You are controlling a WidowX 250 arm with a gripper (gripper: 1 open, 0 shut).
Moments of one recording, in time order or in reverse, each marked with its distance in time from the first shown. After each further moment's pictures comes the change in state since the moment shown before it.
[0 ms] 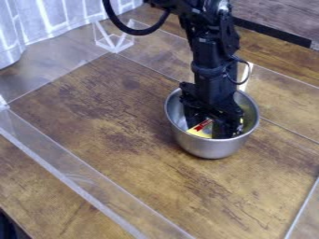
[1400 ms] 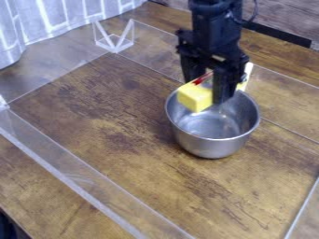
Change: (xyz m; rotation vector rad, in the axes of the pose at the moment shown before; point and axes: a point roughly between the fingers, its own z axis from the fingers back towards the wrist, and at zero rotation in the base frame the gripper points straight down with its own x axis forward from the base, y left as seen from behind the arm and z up) arm -0.004 -0.004 0.084 0.048 -0.052 -0.001
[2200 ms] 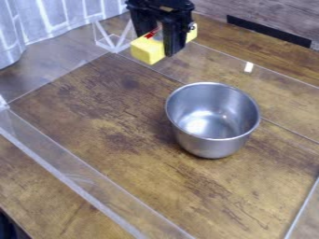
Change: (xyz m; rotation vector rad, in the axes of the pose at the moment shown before) arm -0.006 0.070 0.026 0.063 -0.034 0.118
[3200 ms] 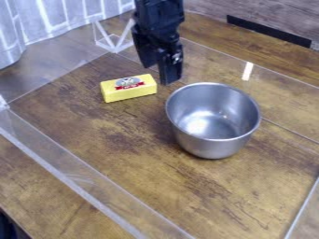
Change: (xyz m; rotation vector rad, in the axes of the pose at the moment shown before) arm -0.017 0.002 -0.032 -0.095 0.013 -0.313
